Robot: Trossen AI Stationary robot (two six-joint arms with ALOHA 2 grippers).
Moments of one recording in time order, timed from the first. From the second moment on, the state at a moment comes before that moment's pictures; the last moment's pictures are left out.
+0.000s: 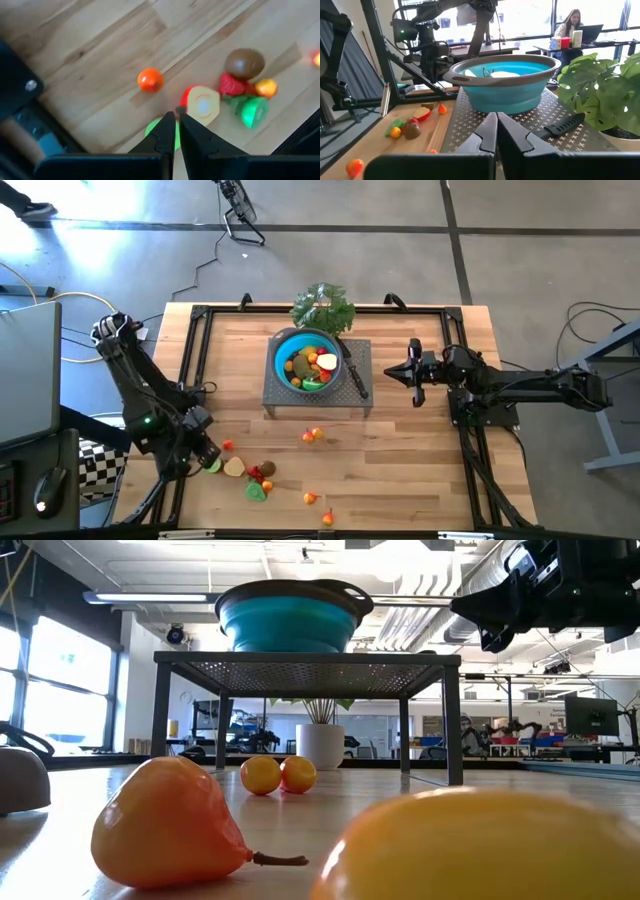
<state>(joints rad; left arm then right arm) -1.05 1.08 0.88 -1.14 -0.33 -2.00 -0.26 0.68 0.17 0.55 -0.24 0.10</state>
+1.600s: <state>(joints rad) -1.05 1.25 0.75 -0.97 -0.32 -2.37 -0.26 0.68 0.17 0.54 -0.23 0.07</state>
